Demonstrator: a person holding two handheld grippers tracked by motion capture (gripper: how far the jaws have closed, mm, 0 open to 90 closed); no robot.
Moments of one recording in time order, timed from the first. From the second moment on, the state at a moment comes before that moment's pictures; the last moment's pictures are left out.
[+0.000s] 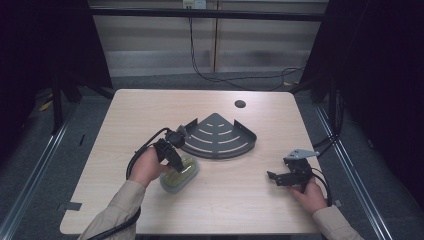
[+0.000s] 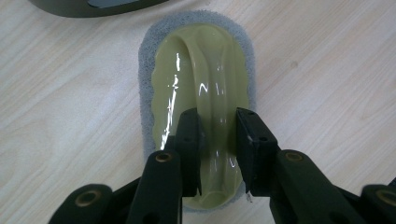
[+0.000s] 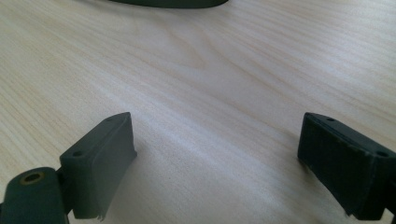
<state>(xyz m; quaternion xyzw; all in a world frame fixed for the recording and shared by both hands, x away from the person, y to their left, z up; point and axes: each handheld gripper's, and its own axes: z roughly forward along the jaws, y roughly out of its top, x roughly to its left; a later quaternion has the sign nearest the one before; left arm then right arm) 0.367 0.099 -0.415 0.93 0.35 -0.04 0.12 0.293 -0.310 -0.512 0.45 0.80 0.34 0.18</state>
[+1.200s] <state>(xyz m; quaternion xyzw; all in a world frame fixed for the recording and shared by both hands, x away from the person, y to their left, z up) 0.390 0.113 -0.366 0.92 0.37 -0.03 0.13 0.293 -0.309 -0.512 0.45 0.80 0.34 0.18</state>
